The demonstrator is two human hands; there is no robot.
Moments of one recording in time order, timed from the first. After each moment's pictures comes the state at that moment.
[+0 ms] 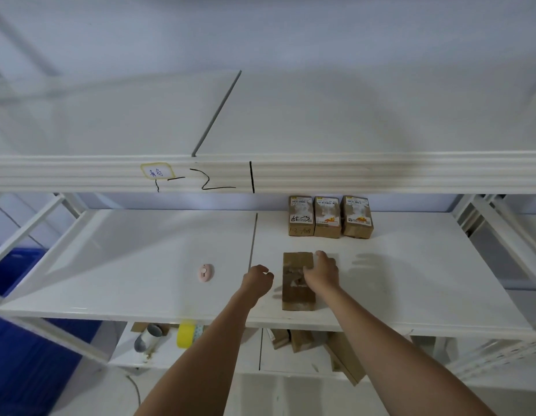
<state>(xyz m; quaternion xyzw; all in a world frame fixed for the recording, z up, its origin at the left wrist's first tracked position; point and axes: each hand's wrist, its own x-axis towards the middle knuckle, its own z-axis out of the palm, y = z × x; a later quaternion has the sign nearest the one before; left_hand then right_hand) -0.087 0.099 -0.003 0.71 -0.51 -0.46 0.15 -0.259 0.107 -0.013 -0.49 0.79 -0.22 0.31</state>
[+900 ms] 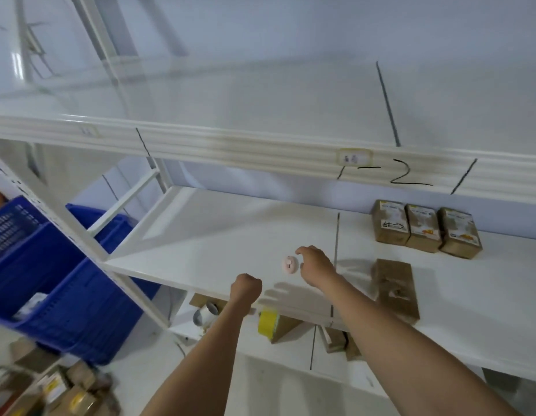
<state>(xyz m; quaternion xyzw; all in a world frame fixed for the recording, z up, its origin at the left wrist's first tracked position) 0.155 0.129 -0.014 0.80 -0.34 -0.45 0.22 -0.030 0.068 0.003 -0.74 0.62 -0.05 0.26</state>
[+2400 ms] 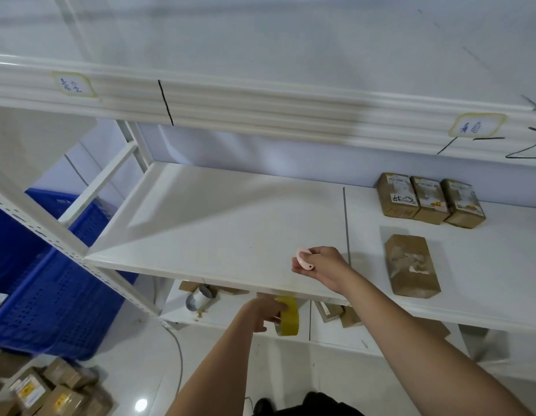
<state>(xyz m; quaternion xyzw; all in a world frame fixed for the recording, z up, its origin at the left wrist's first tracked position) 0.181 0.144 -0.096 0.65 -0.32 -0.69 0.01 0.014 0.103 -0.008 -0.27 0.60 -0.36 0.66</state>
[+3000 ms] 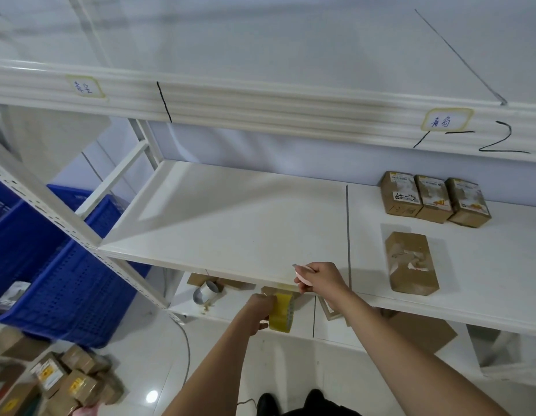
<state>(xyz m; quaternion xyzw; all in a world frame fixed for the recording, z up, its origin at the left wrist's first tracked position) 0.183 0.175 -0.093 0.70 -0.28 -0.64 0.15 0.008 0.145 -0.035 -0.42 0.63 -0.29 0.58</state>
